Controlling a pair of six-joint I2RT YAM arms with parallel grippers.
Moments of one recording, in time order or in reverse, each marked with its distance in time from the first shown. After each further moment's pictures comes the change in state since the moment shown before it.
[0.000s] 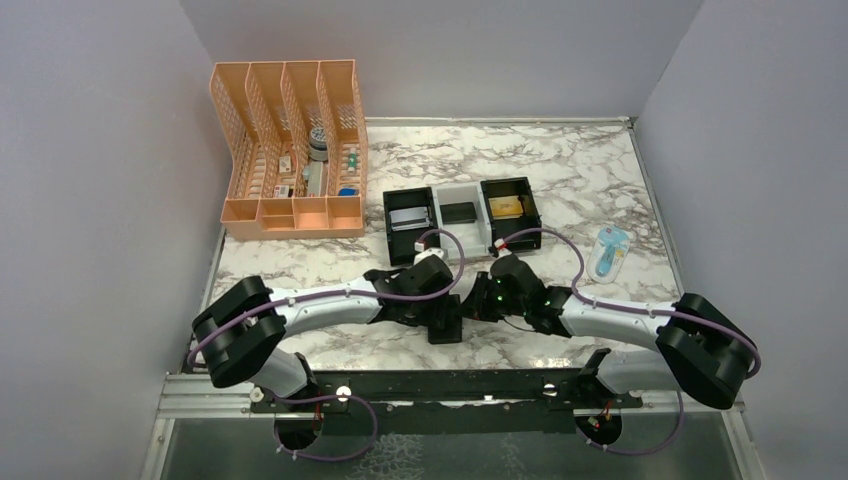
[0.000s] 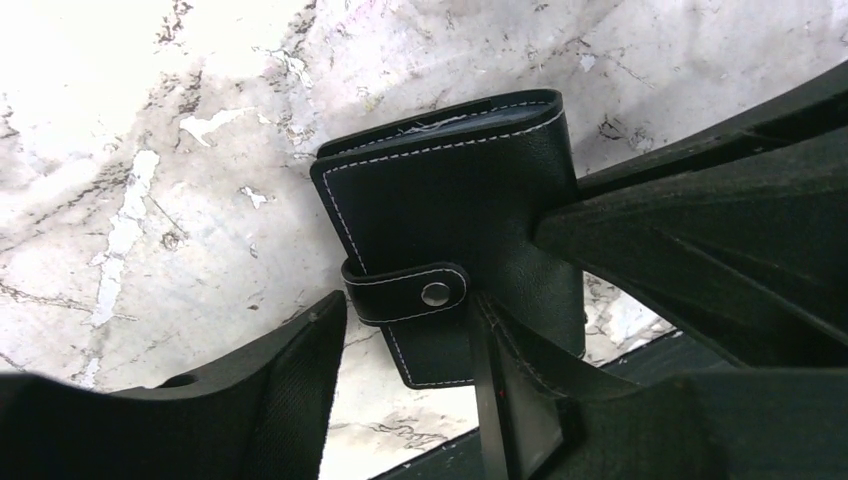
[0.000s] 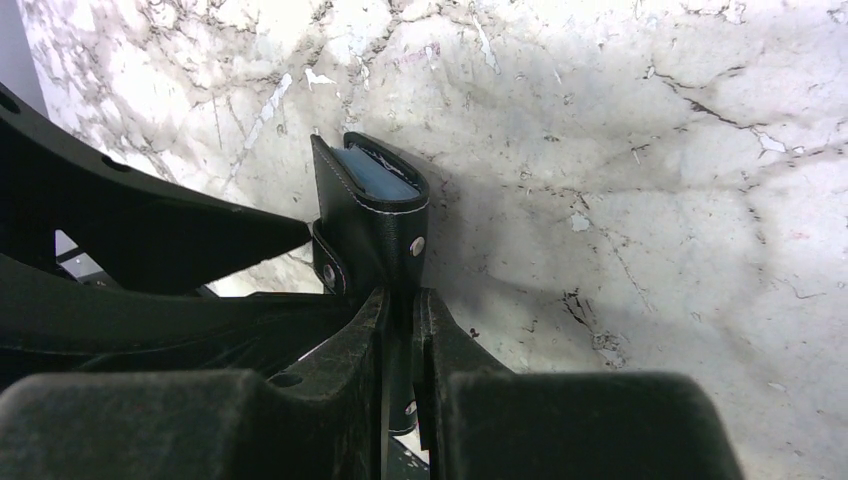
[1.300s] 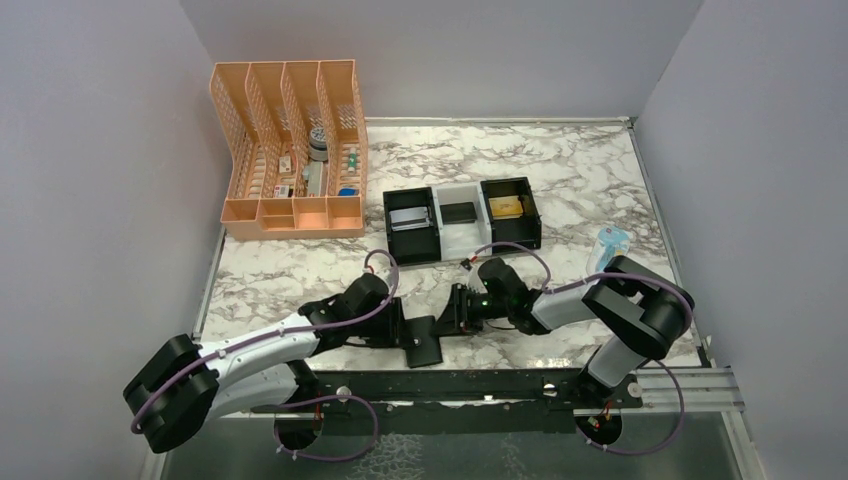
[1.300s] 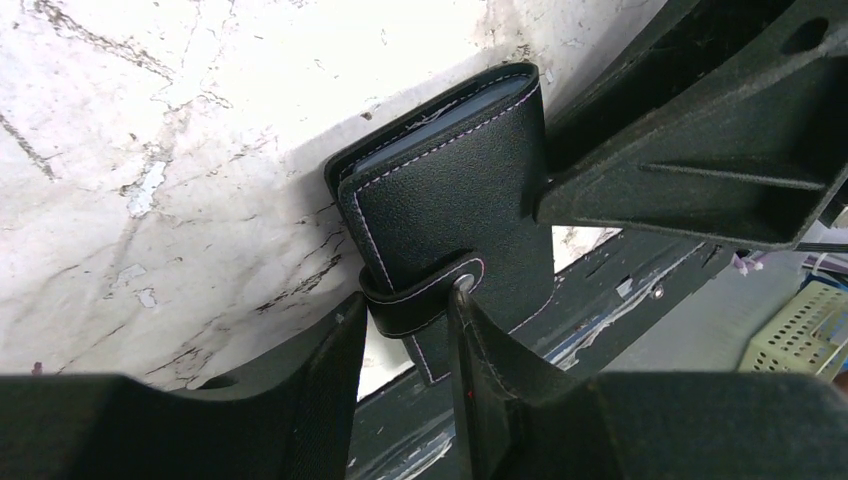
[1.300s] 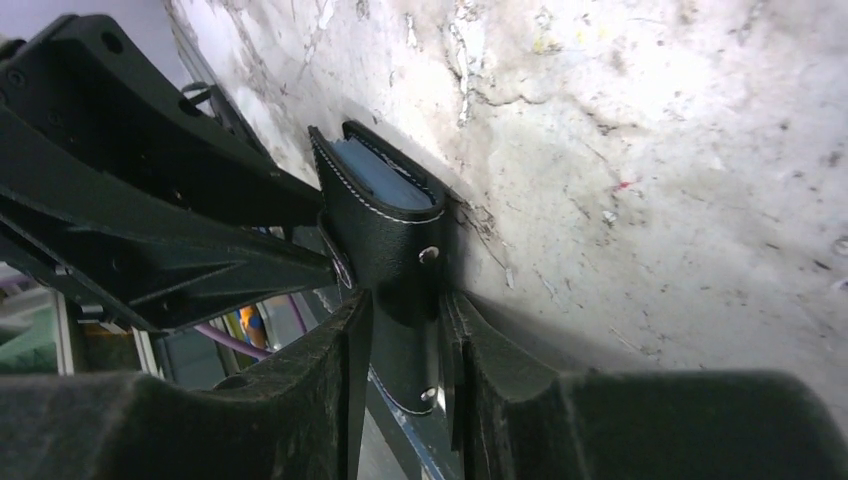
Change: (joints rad) left arm 0.179 -0.442 -0.440 0.132 0.308 -0.122; right arm 0.000 0.353 -0.024 0.459 -0.430 0.090
